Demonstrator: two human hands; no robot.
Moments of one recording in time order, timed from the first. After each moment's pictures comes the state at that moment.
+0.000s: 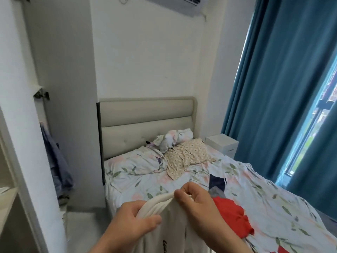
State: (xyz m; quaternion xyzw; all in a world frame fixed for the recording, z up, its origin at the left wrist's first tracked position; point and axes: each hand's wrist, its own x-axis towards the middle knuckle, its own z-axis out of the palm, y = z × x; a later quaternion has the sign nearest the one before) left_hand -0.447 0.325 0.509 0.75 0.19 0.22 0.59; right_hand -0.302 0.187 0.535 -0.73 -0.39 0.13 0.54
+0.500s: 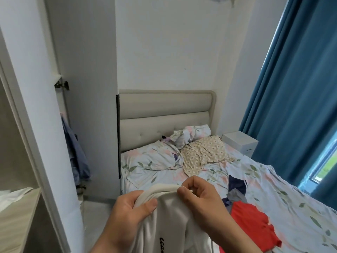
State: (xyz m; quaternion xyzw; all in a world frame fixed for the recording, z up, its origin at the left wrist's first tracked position) left_hand -0.464 0.437 0.486 0.65 0.19 0.36 0.64; right_hand -0.309 0.309 0.524 -0.67 -0.41 0.22 0.58
